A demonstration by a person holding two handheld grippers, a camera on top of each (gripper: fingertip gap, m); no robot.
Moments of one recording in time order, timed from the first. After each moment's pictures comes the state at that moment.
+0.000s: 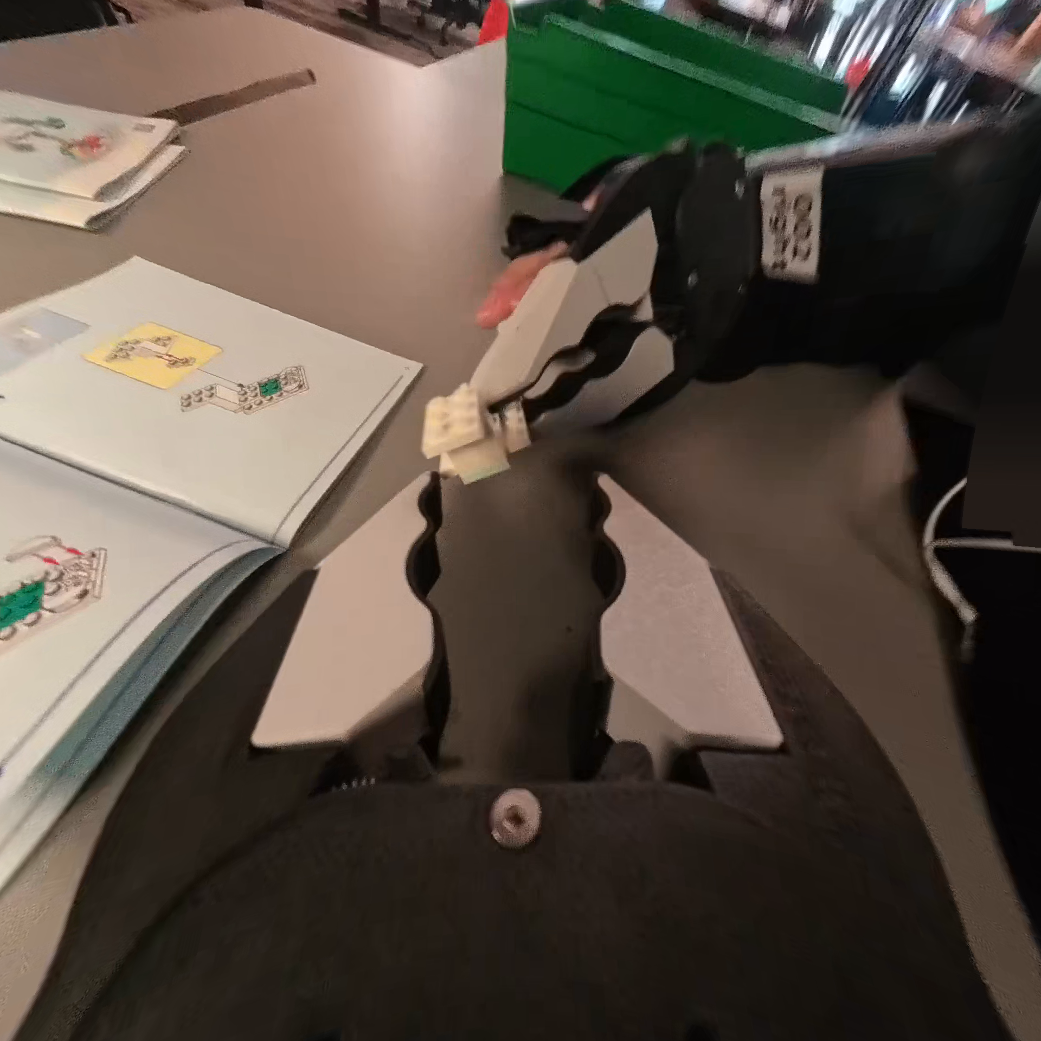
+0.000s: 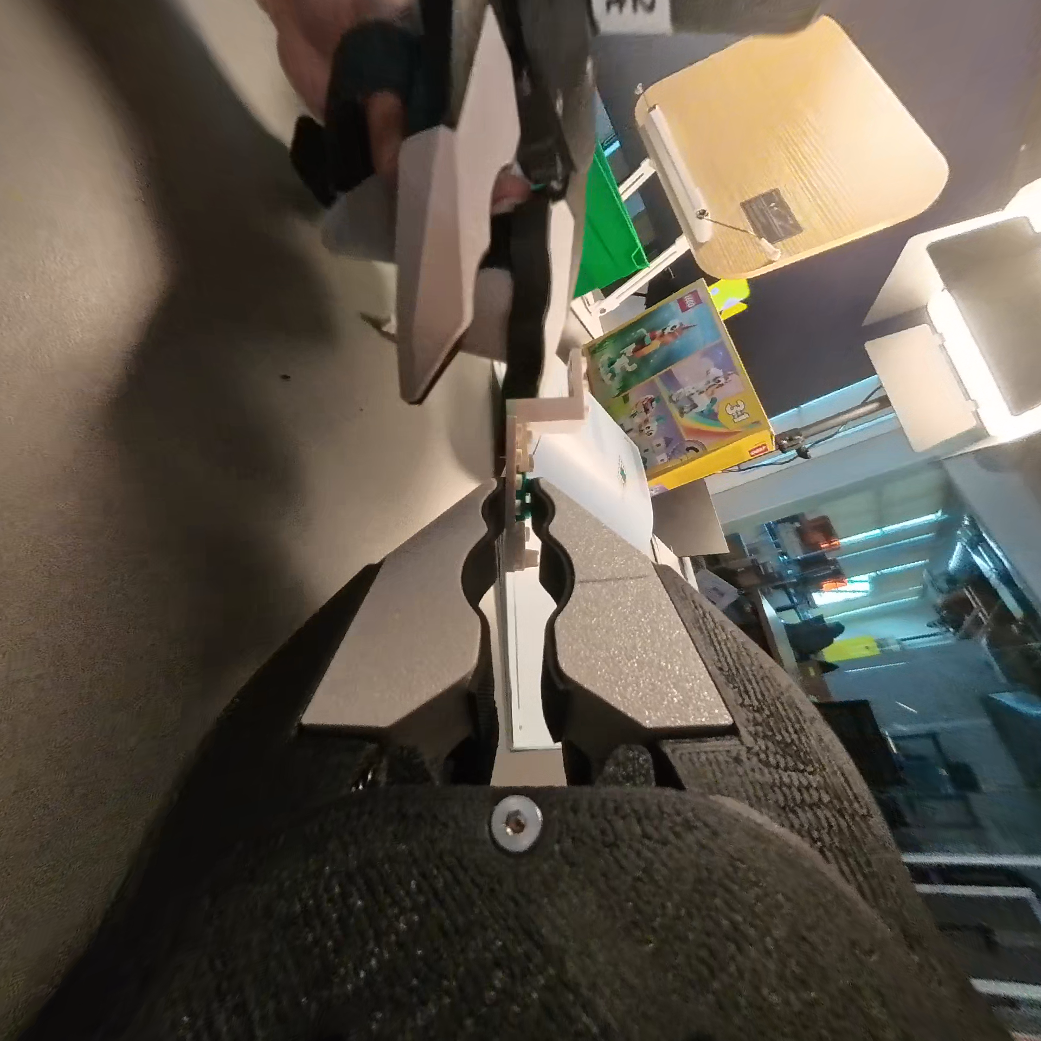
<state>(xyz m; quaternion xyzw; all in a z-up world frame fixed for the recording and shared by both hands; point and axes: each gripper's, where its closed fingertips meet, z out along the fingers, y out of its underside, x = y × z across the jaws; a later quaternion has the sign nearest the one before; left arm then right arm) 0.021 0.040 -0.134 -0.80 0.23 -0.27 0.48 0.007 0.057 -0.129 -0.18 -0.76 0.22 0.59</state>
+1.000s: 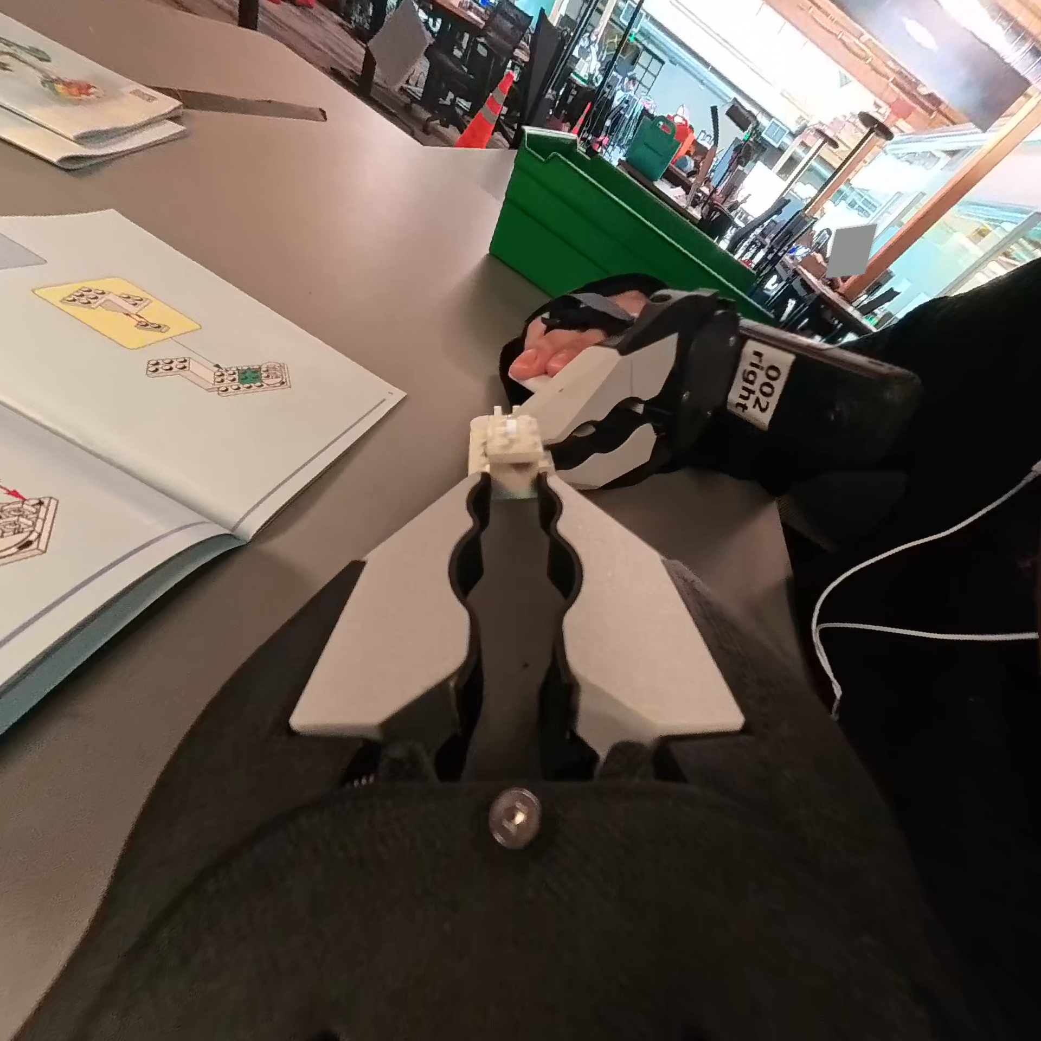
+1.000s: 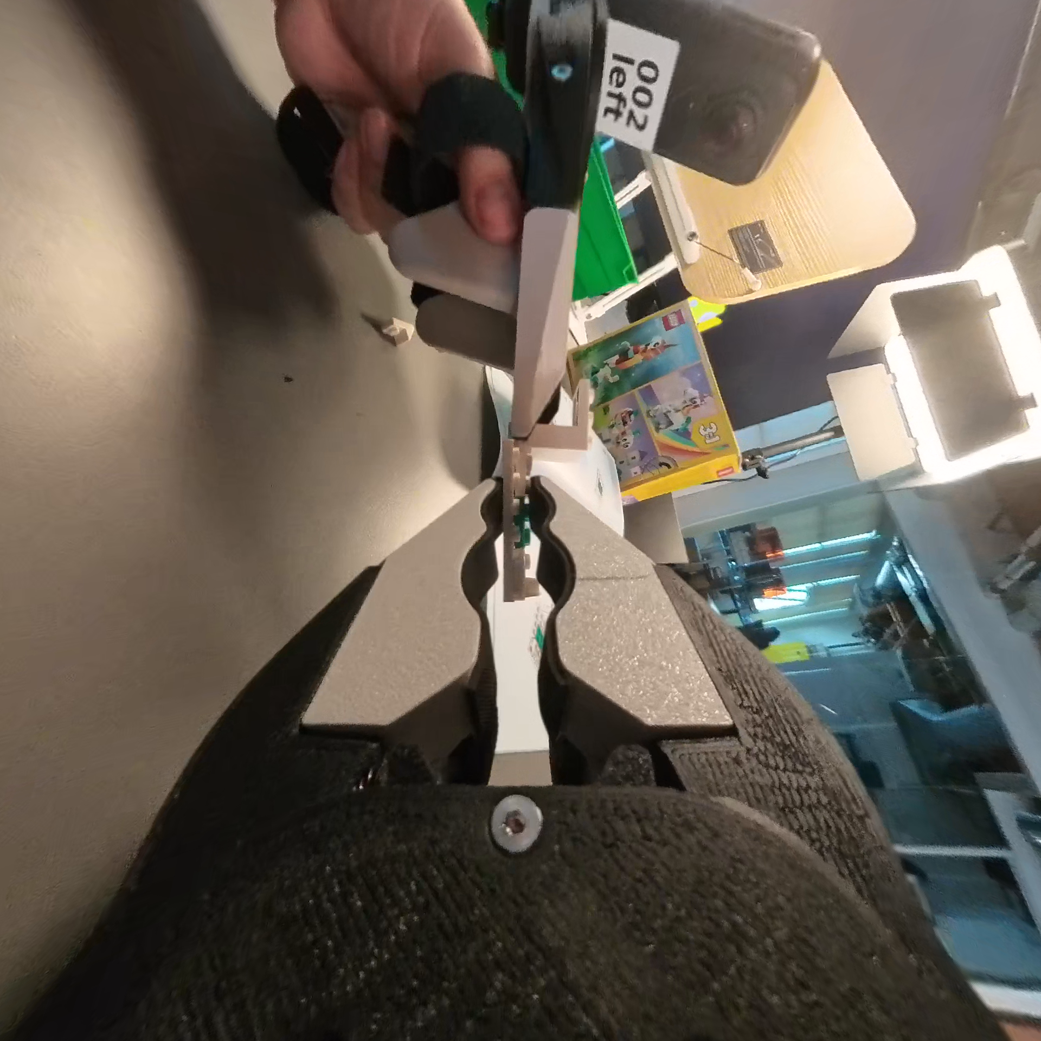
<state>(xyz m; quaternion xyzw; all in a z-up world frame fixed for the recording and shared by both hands) 0.019 0.043 -0.119 -0.78 0.13 -0.38 0.49 0.007 0.050 -0.123 -0.14 -0.76 0.17 0.61</state>
